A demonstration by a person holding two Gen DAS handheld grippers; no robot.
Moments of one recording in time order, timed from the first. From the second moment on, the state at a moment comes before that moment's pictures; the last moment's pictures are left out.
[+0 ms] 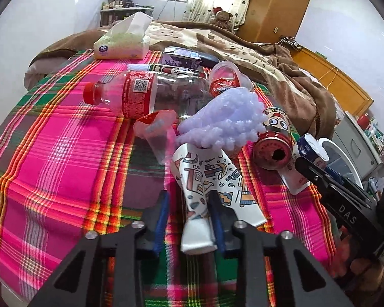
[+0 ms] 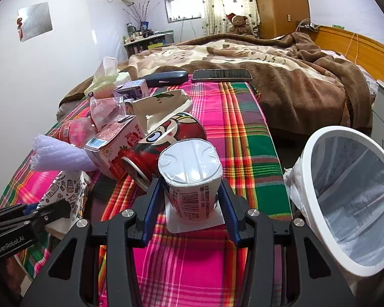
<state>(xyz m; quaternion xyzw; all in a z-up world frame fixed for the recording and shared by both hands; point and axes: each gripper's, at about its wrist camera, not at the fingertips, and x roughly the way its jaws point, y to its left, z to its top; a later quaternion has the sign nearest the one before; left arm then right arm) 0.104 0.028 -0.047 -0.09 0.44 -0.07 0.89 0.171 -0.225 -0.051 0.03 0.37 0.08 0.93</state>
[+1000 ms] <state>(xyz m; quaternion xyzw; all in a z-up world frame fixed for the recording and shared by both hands) 0.089 0.022 -0.048 -0.10 0.41 -0.07 0.90 0.147 -0.236 -0.041 0.06 0.33 0.08 0.94</state>
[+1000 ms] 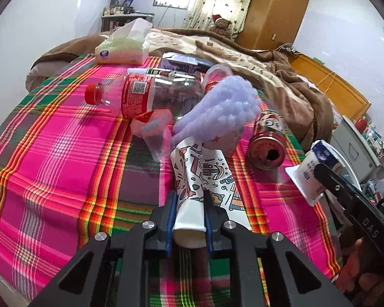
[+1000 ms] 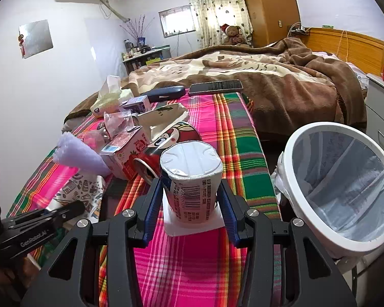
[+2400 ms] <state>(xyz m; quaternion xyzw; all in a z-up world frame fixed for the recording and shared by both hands) 0.093 -0.145 0.039 -0.02 0.35 -0.26 0.90 0.125 -0.361 -0.001 0.11 0.28 -0.07 0.95</state>
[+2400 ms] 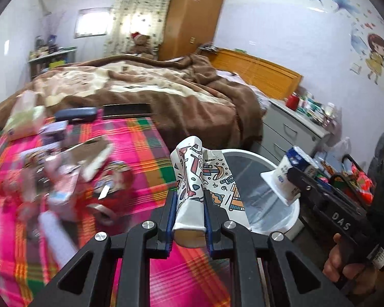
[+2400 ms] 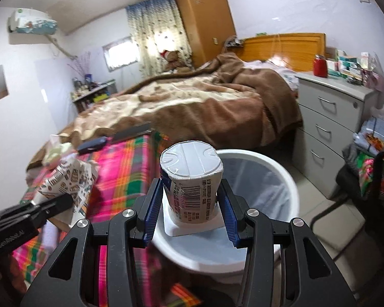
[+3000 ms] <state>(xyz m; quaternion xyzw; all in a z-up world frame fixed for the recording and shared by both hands) 0.138 -0.252 -0.007 0.04 0.40 -0.29 0.87 0.141 -0.409 -0.033 0.11 0.35 -0.11 0.92</state>
